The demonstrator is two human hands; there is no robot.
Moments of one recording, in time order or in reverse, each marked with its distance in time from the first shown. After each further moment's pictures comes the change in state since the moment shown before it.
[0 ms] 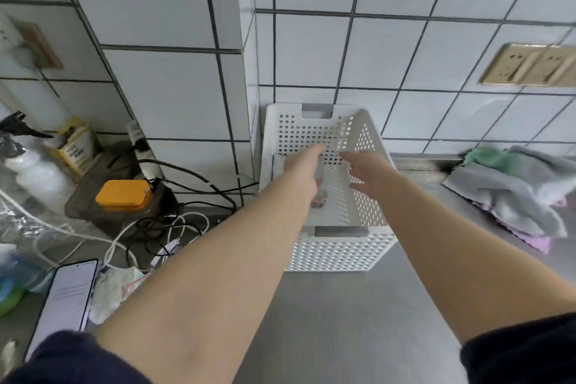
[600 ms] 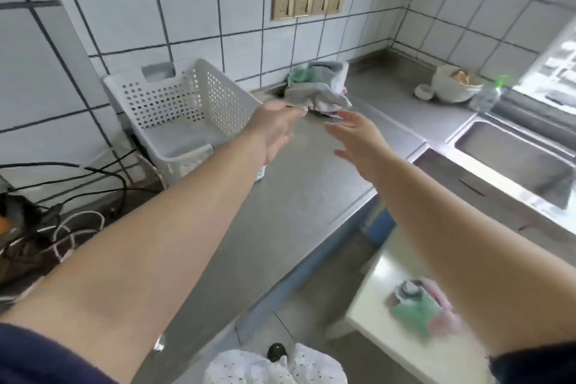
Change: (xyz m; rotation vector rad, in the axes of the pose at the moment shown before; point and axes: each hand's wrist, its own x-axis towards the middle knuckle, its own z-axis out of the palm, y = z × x) left_hand -0.151 -0.073 -0.015 0.448 -0.853 0.160; right_hand -0.288 0.092 -0.070 0.102 0.624 -0.162
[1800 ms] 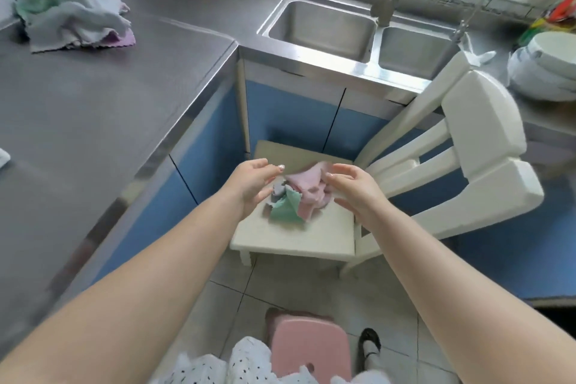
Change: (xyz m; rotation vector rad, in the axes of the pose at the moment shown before) left_hand -0.106 -0.281 0.282 0.222 -0.478 -0.460; right_hand -0.194 0.305 -0.308 0.166 0.438 0.474
